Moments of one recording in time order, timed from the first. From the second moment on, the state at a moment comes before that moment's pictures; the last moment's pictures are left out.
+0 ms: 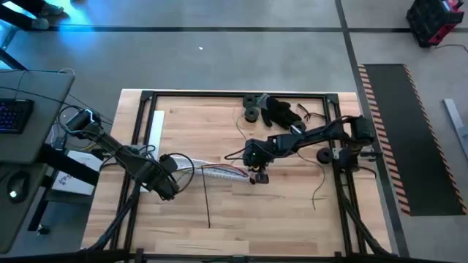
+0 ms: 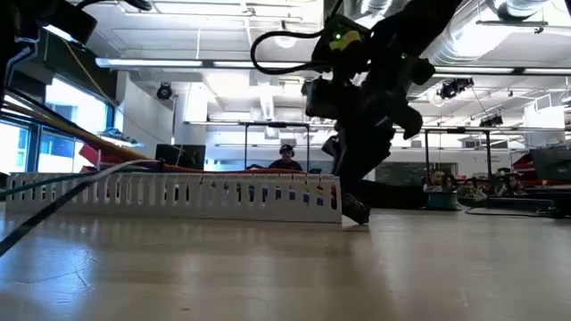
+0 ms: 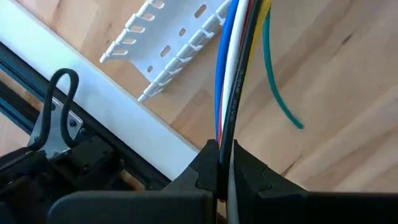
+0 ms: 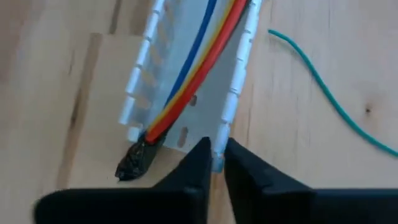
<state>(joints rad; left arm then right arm) -0.60 1.36 1.00 -1.37 -0.12 -1.24 -0.02 1.83 1.04 -0.33 -0.17 -0.12</state>
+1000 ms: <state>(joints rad) -0.47 1.36 0.82 -1.19 -0.20 -1.03 -0.09 1.76 1.04 -0.59 -0.17 -0.42</state>
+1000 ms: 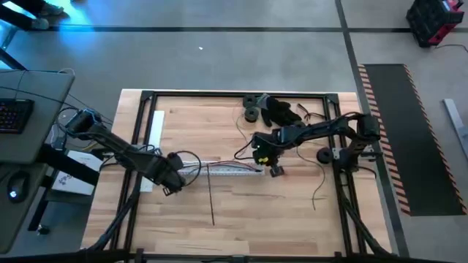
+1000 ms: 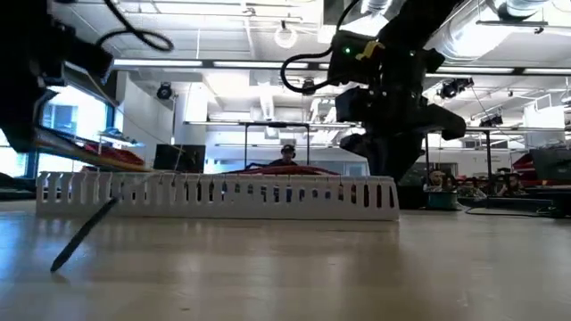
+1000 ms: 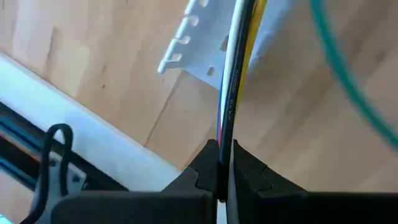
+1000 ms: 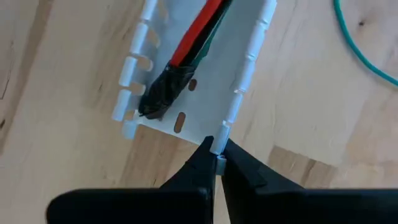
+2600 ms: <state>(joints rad) -0.37 1.35 0.91 -1.10 0.13 -1.03 -0.08 1.76 1.04 -0.53 -0.19 -0.36</state>
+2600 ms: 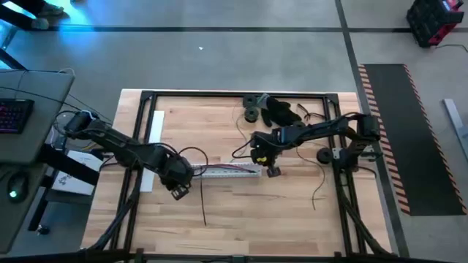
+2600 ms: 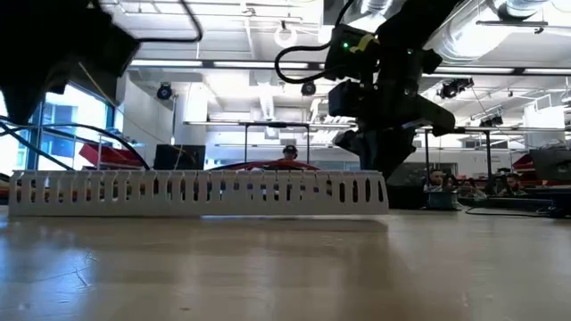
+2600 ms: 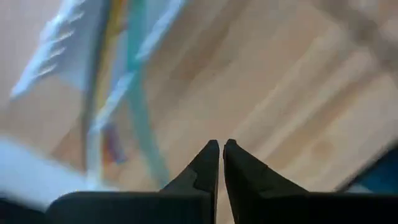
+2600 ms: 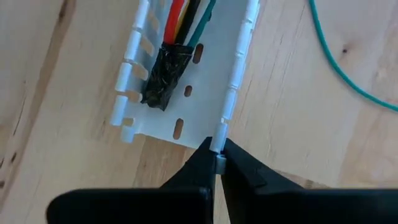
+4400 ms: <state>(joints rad) -0.36 1.35 0.64 -0.71 -0.07 -0.91 -0.23 1.58 1.03 -0.40 -0.43 -0.27</state>
